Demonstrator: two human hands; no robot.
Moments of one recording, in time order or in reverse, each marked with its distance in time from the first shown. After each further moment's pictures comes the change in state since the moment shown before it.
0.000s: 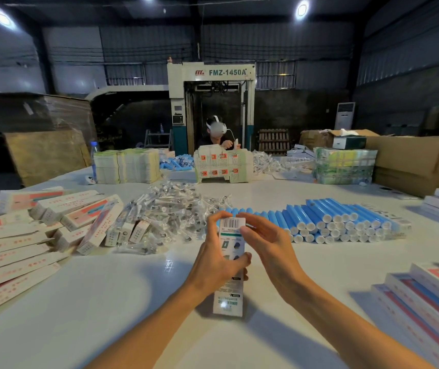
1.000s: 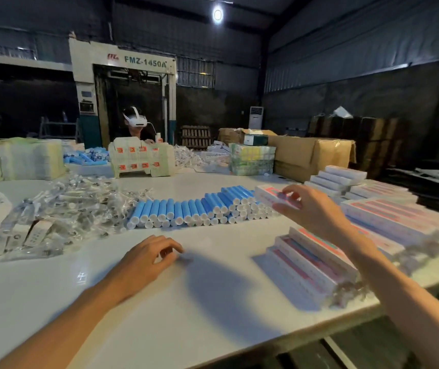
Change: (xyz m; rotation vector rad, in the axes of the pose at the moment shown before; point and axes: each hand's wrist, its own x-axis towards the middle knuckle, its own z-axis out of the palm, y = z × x) left_hand -0.014 -0.016 0.002 0.620 -0.347 0.134; right_hand -0.077 -0.145 -0.187 -1.483 0.314 0.023
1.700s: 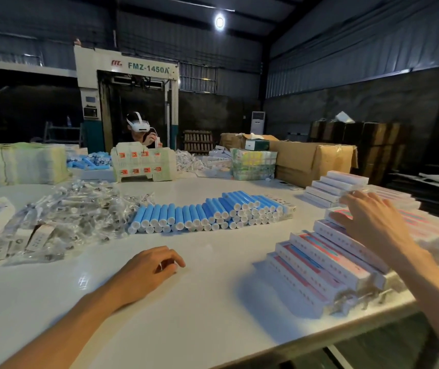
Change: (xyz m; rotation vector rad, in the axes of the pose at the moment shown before) left_hand 0.002 -0.001 0.001 -0.014 -0.121 0.017; right_hand -0.027 0.065 -0.050 -0.581 0.115 0.125
